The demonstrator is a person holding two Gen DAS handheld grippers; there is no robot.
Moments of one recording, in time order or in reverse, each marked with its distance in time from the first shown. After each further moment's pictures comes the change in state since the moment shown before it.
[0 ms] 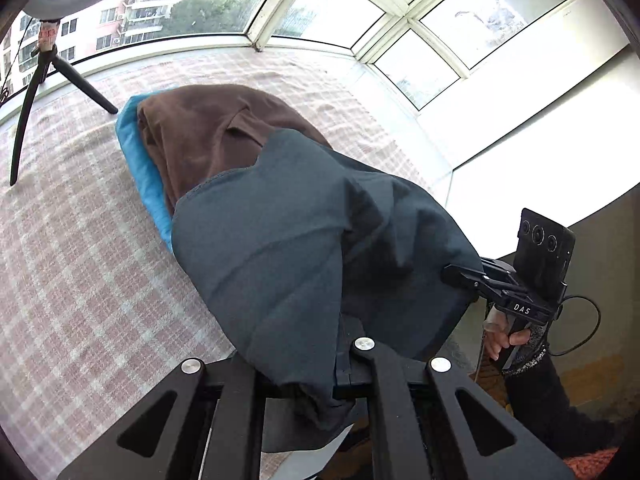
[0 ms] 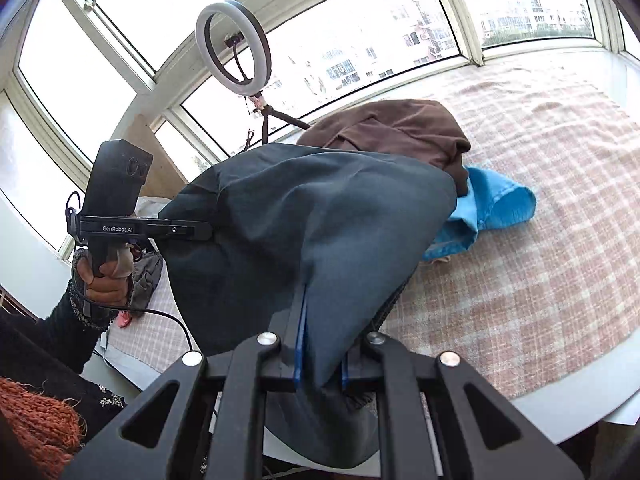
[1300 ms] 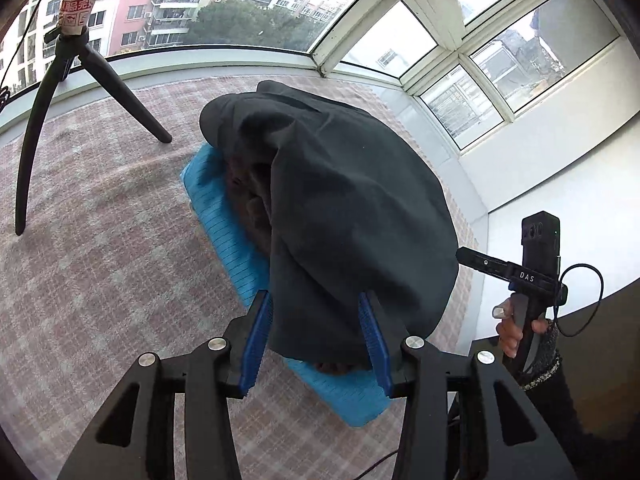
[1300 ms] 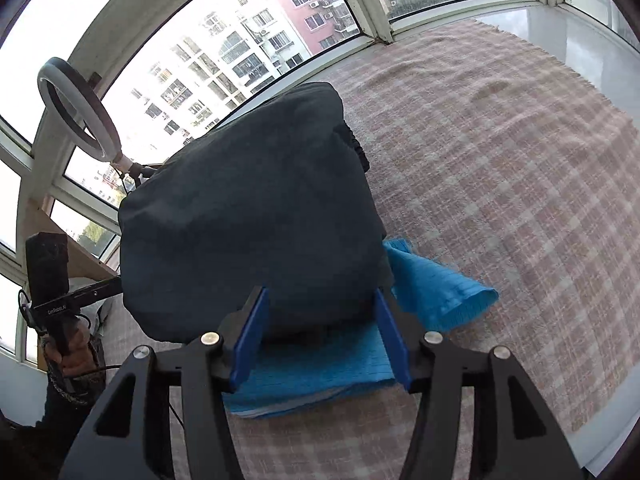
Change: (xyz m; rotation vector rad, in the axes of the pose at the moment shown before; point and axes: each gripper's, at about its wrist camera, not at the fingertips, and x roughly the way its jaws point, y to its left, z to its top) left arm 0.077 0.127 0.086 -0.103 -0.050 0.045; right arm 0.094 -0.120 0.093 0.317 0.048 -0.219
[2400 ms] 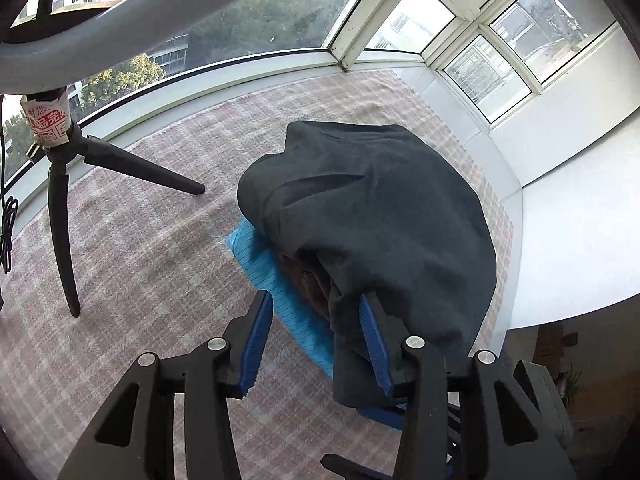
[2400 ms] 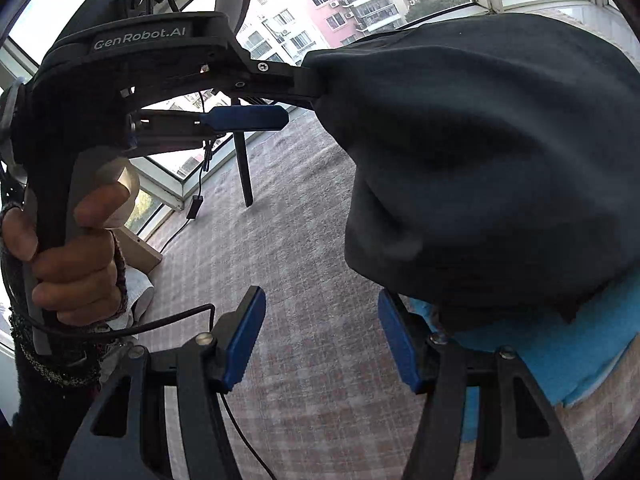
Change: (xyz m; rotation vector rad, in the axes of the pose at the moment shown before) left arm -0.015 0.001 0.075 0.101 0.121 0.151; right arm 0.114 0.226 -0.084 -0.022 -0.001 0.054
